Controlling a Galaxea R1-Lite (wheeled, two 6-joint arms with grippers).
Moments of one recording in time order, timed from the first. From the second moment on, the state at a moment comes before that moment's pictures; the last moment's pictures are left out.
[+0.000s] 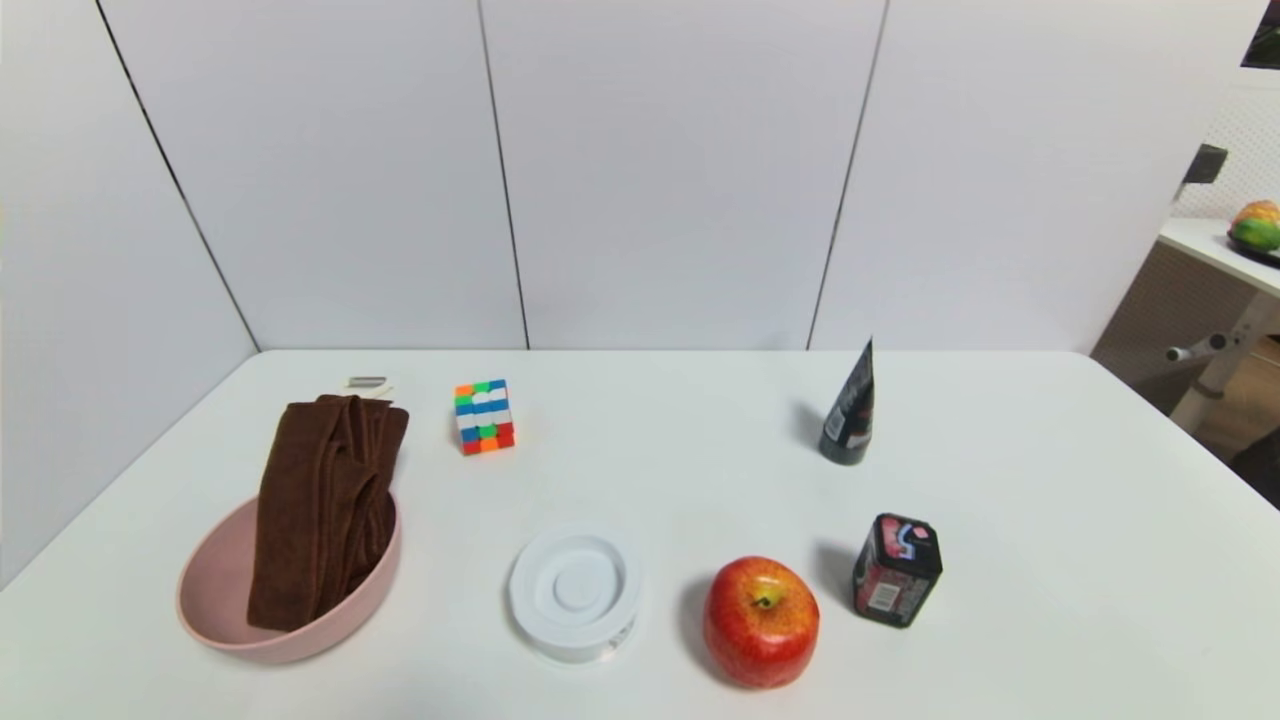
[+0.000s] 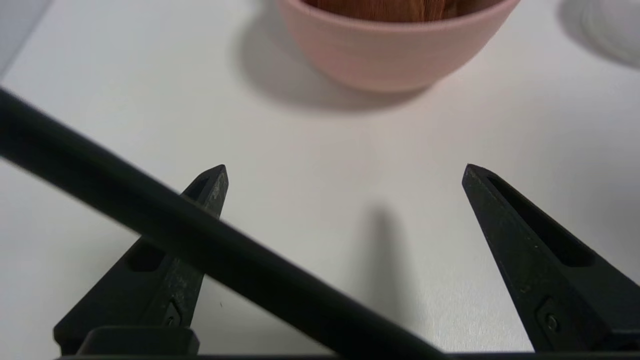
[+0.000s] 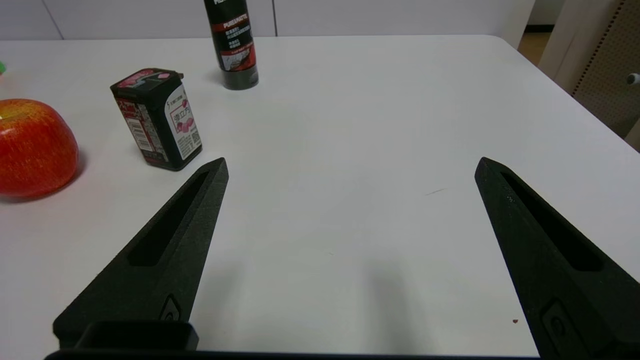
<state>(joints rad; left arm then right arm) -0.06 0.28 0.00 -0.03 0.02 0.03 0.01 0.00 0.00 -0.04 0.00 0.01</state>
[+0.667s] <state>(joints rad) 0.02 0.21 0.00 0.00 0.02 -0.02 0.01 0.00 0.00 -0.04 0.00 0.01</state>
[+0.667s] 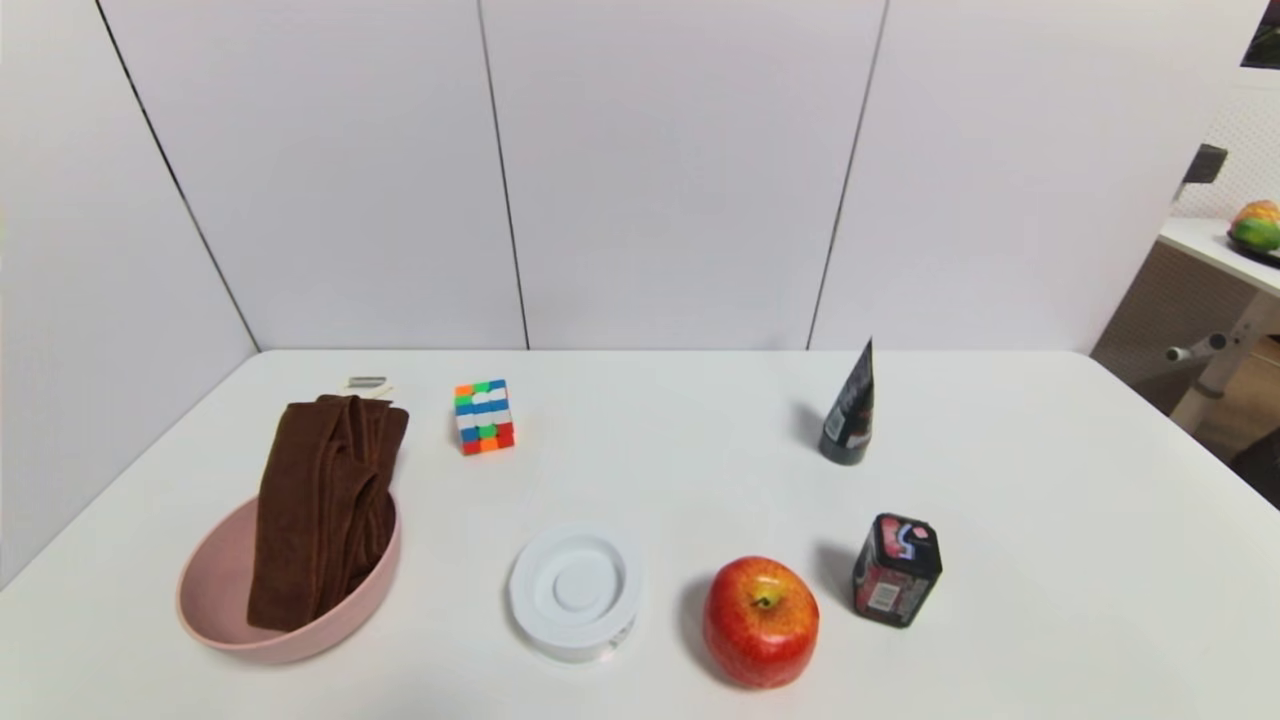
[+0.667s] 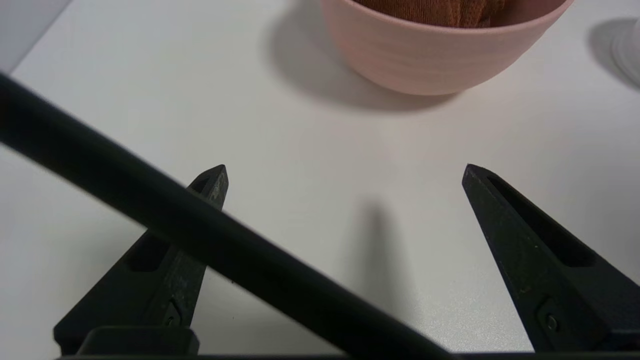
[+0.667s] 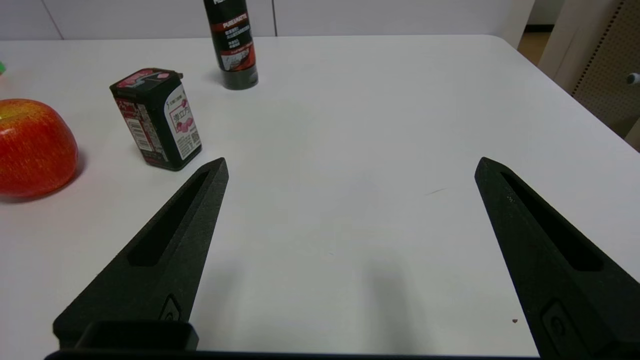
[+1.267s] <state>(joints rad) 0.00 0.01 0.00 0.00 0.02 -0.03 0.01 0.00 0.00 -0.04 0.00 0.01</state>
